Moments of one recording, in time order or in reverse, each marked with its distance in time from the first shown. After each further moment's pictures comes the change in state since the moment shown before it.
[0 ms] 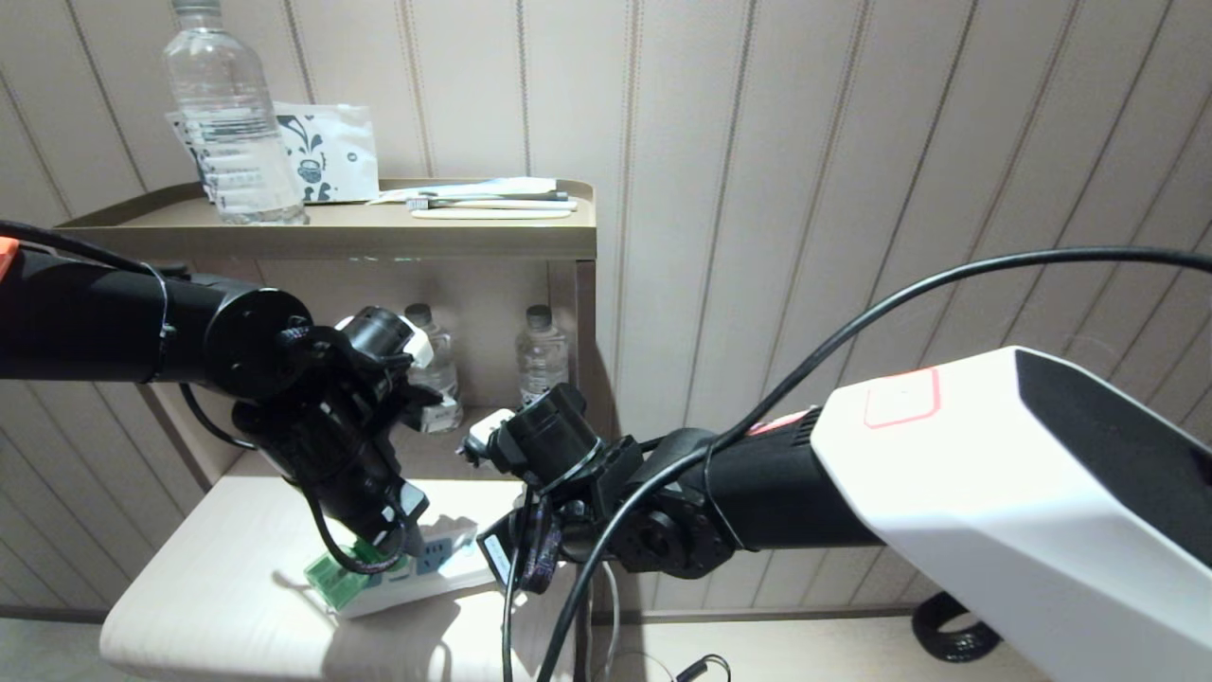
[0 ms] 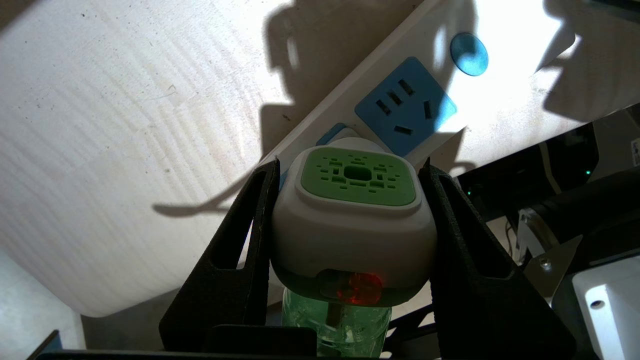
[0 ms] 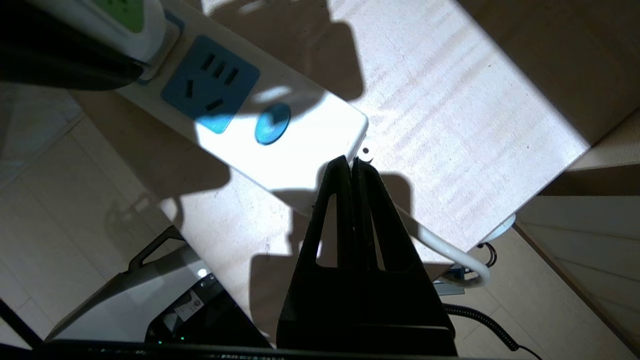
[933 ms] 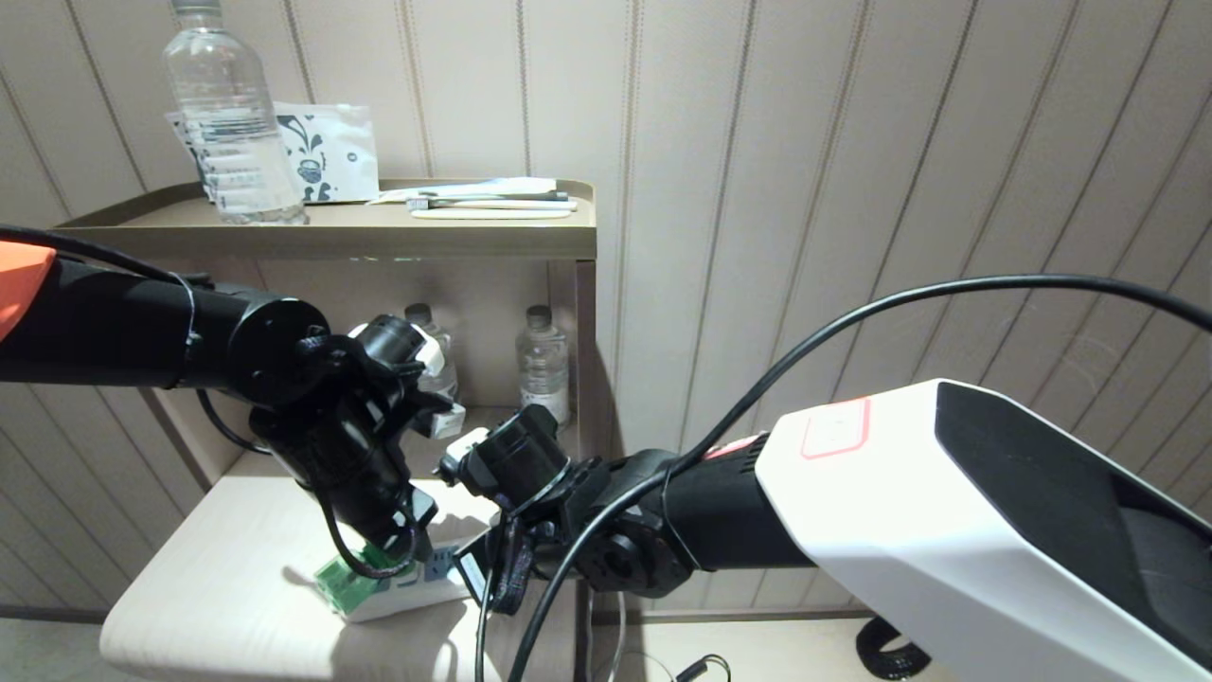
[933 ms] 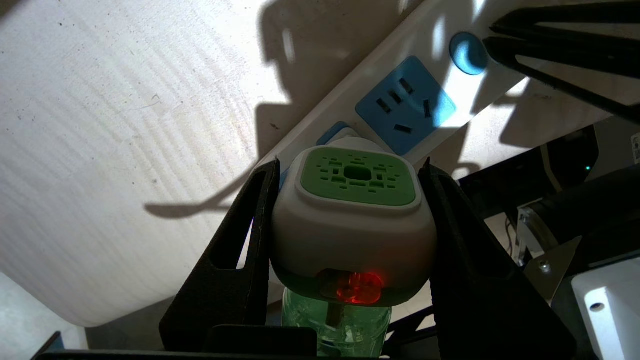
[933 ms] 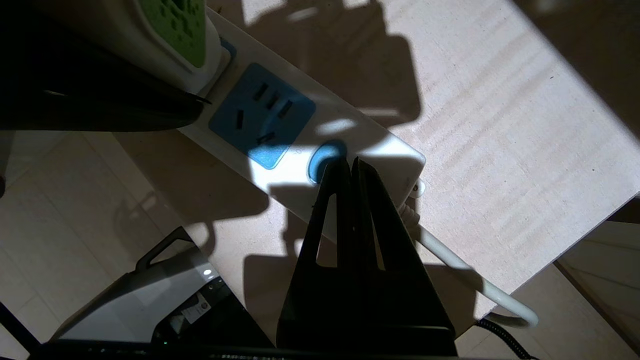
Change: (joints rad) left arm -0.014 0.026 0.000 -0.011 -0.003 -0.002; right arm 0.031 0.058 -0.051 -0.001 0.001 0.014
